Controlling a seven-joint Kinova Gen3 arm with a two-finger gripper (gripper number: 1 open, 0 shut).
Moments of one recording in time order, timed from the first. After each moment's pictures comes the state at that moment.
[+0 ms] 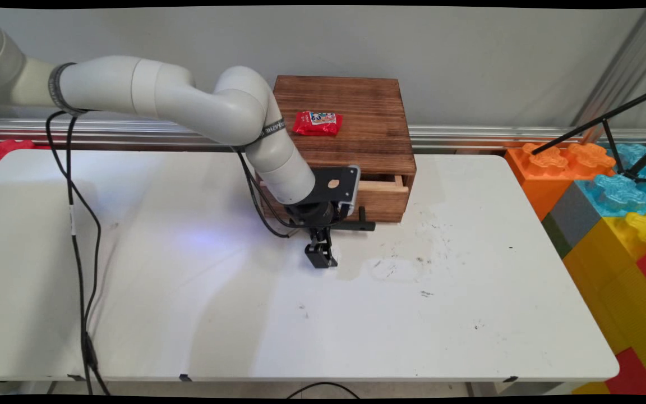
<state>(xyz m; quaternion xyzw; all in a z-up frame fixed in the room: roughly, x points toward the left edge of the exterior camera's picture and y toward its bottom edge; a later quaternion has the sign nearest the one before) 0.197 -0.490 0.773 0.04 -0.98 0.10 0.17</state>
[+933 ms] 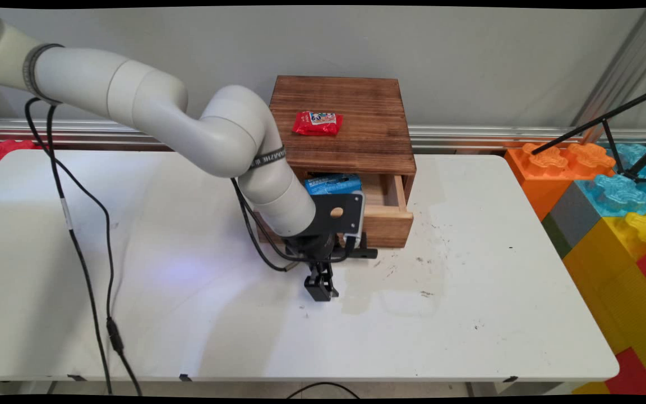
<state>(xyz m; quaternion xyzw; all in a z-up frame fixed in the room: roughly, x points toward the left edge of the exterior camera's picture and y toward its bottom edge) 0.170 -0.422 0.784 0.06 -0.98 0.10 0.16</state>
